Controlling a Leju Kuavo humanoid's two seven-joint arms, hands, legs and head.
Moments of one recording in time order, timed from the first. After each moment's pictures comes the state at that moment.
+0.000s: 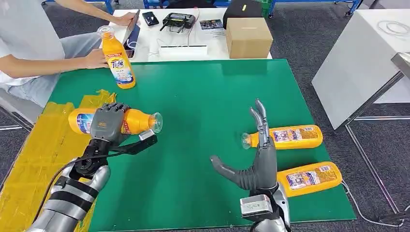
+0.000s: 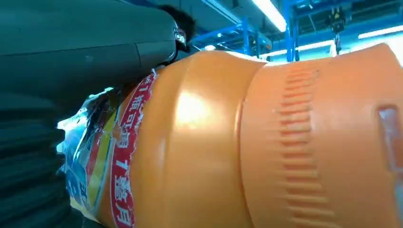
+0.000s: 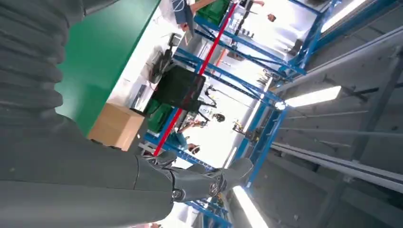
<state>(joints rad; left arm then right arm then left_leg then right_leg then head) -0.43 0.09 -0.35 -1.18 -1.39 0.32 0.09 0.02 0.02 0.47 -1.83 0.48 -0.43 -0.42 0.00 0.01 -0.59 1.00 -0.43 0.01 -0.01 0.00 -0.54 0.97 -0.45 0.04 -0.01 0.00</state>
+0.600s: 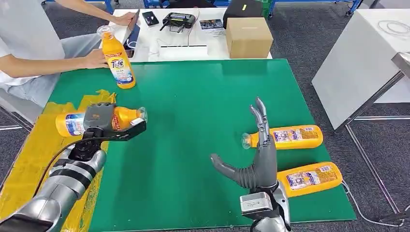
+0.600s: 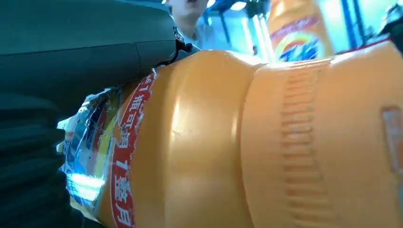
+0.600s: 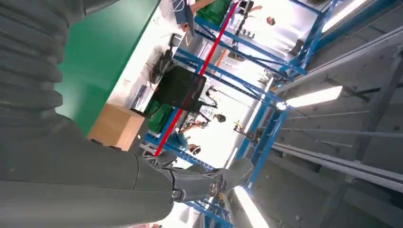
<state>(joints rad) -0.63 0.09 -0.34 -0.80 -1.40 0.28 0.19 0.01 0.02 0.47 -1.83 0.48 -0.43 -0.40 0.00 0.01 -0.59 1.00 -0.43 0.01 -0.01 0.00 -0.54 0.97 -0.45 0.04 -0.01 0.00</state>
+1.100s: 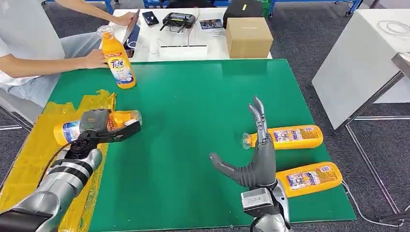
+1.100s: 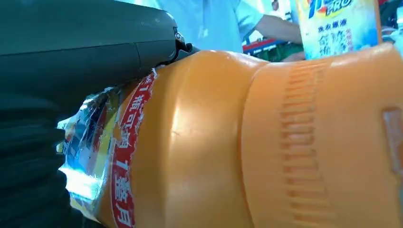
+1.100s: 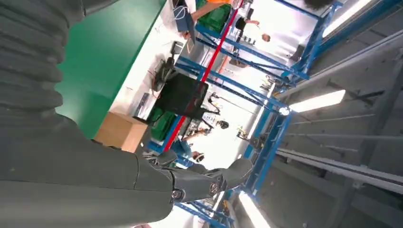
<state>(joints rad) -0.69 0.08 -0.27 -0.60 -1.33 0.28 0.15 0.00 0.02 0.47 -1.82 0.45 -0.40 -0.39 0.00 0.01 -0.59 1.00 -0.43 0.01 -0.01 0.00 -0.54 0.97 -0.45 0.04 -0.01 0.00</state>
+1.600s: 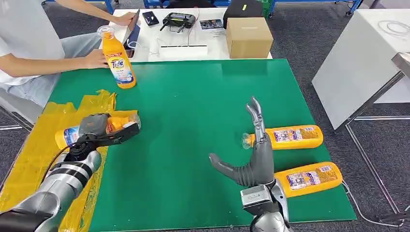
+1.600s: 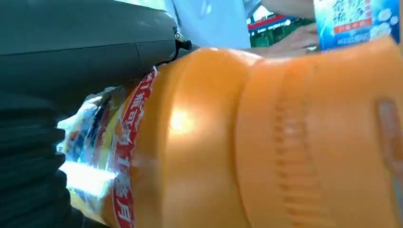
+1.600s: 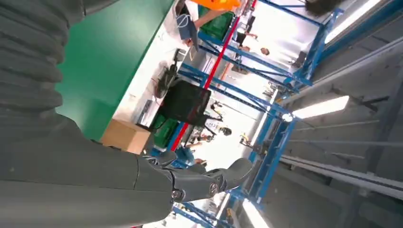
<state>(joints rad) -0.69 0.08 -0.25 -0.55 -1.28 0.27 0.12 -0.01 0.02 0.47 -1.80 0.43 -0.38 -0.39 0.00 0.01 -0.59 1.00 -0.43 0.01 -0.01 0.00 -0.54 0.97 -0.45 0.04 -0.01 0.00</state>
